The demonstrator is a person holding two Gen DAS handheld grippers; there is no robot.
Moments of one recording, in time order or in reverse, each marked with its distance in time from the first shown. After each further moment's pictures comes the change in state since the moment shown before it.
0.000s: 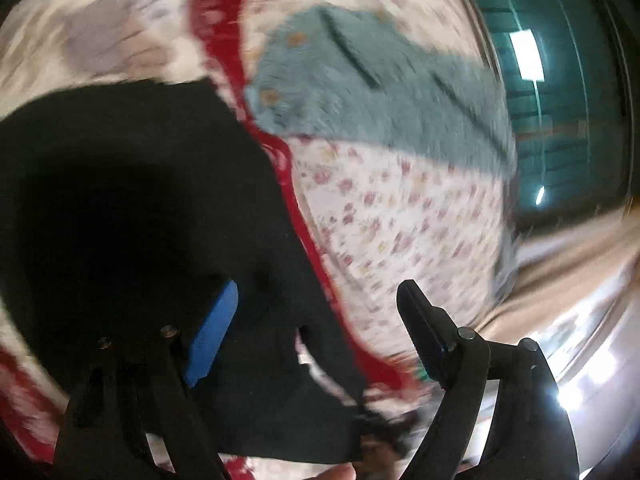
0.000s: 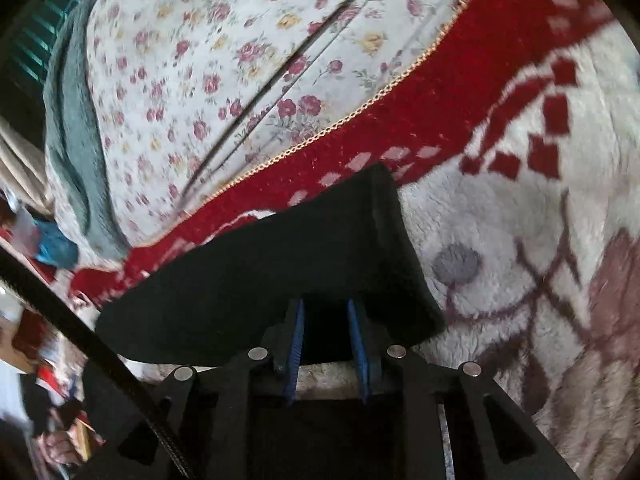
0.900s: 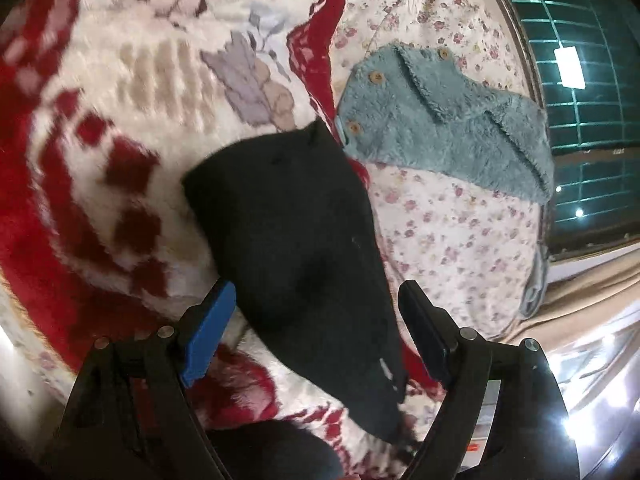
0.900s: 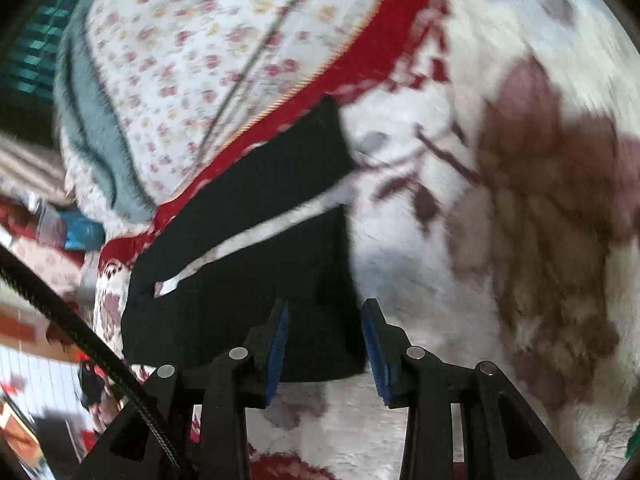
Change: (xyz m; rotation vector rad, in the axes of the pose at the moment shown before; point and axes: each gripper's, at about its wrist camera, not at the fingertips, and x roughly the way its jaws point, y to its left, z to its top) left arm -0.073 0.033 0.005 0.007 0.012 0.195; right arm -0.080 -0.039 -0.057 0.145 0.210 0.059
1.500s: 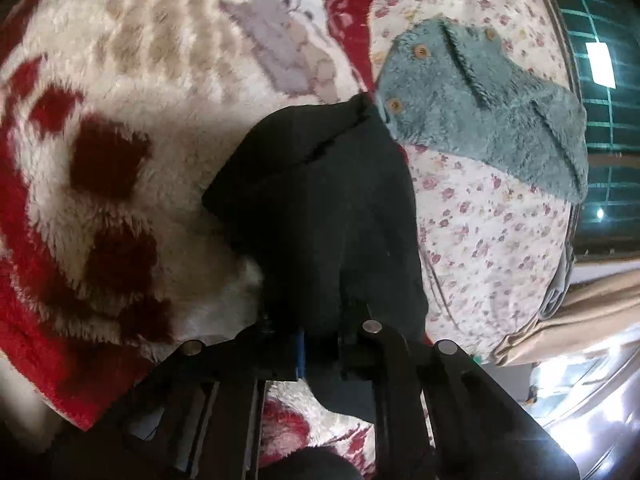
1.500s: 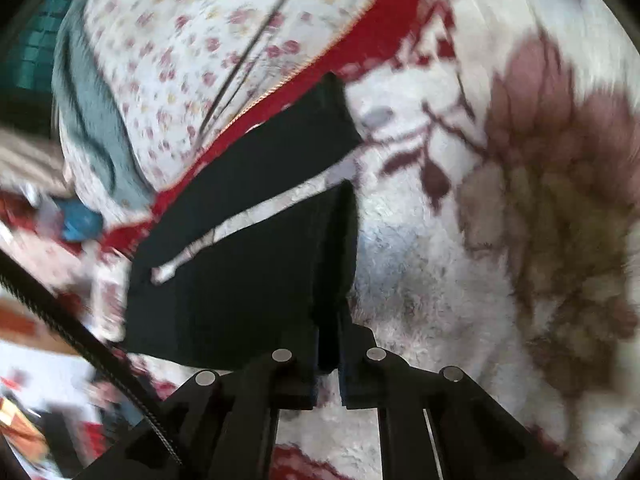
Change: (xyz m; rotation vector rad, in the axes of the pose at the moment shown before) left arm 0.027 0.010 0.015 -0.009 0.087 0.101; right arm -0.003 0.026 -0.012 -0.129 0.013 -0.057
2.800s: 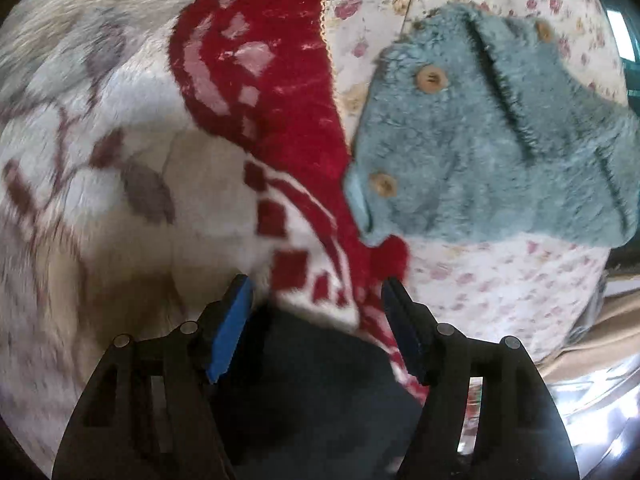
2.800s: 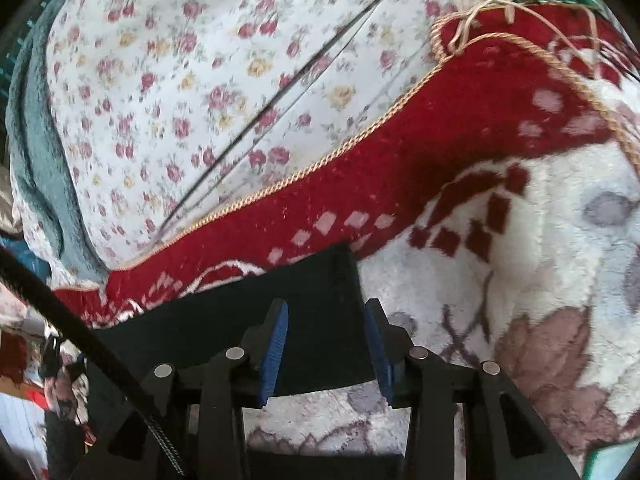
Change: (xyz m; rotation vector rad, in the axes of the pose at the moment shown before) left arm 0.134 -0.075 0.188 0.079 0.095 0.102; right arm 0.018 0.036 0.135 0.033 -0.130 -0.207
